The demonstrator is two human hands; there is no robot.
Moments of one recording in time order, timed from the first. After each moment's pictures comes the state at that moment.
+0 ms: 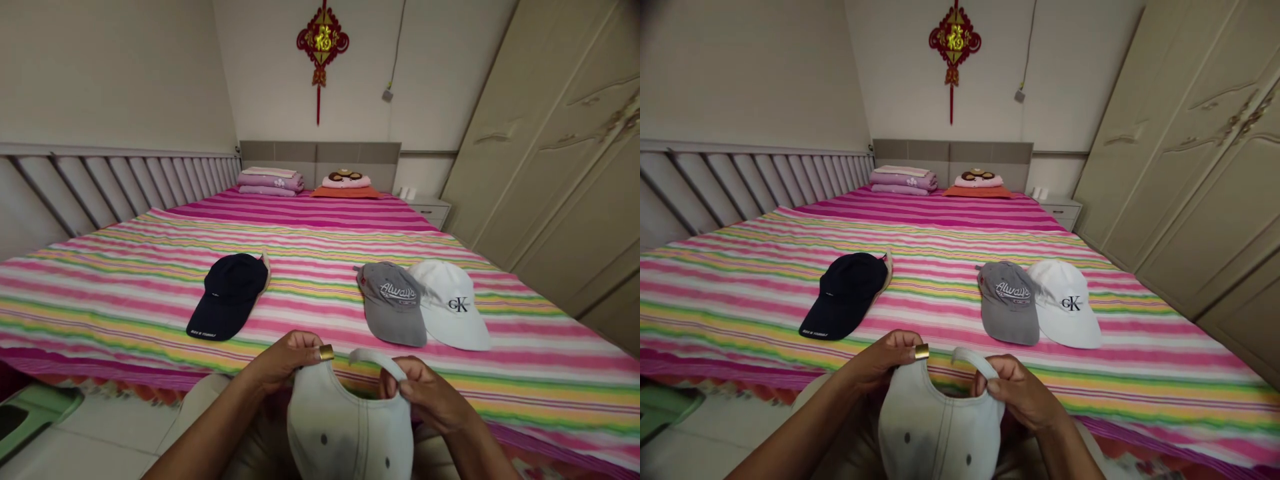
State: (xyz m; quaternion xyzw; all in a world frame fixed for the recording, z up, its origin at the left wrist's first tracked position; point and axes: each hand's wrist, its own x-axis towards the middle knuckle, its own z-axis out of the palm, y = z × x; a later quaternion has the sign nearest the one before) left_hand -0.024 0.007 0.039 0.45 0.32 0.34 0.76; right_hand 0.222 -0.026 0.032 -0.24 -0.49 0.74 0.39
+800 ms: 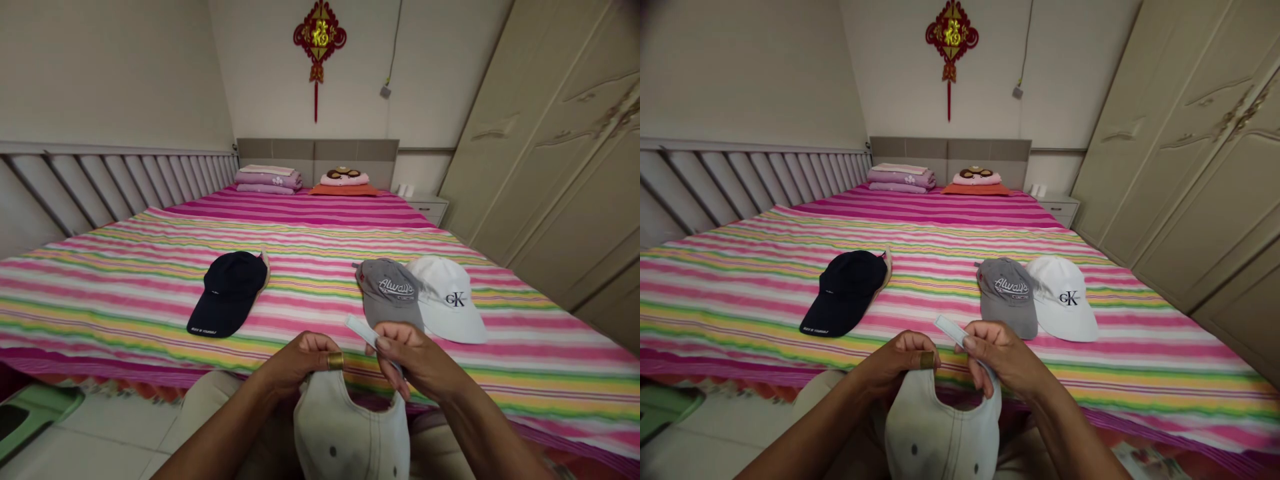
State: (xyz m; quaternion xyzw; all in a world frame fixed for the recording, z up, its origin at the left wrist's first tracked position) left_hand -0.003 -0.006 0.048 0.42 0.30 0.34 0.79; right_hand 0.201 -0.017 0.084 -0.31 -0.56 0.68 0.35
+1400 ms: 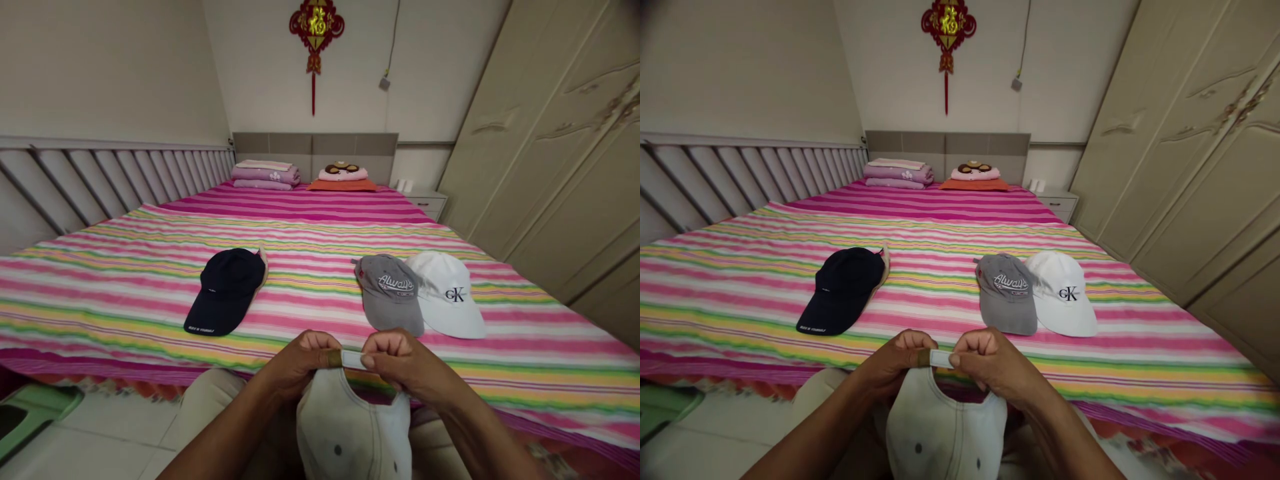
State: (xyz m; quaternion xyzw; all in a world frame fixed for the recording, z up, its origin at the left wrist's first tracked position) left_hand 0.003 -0.007 0.046 0.38 0.27 0.36 0.81; right_hand 0.191 -0.023 0.082 -0.41 -0.59 0.62 0.31
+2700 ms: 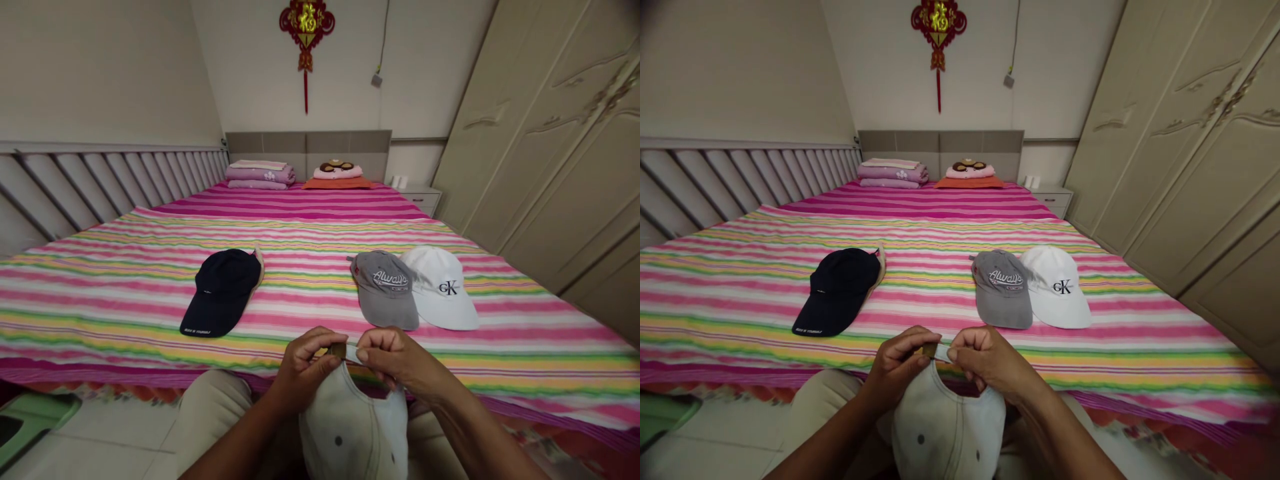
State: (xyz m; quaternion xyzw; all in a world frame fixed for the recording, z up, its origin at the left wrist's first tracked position) left_hand 0.007 -0.018 0.040 0.72 0.27 0.51 0.38; right_hand 0.190 -0.027 0.077 -0.45 -0.56 0.62 0.31
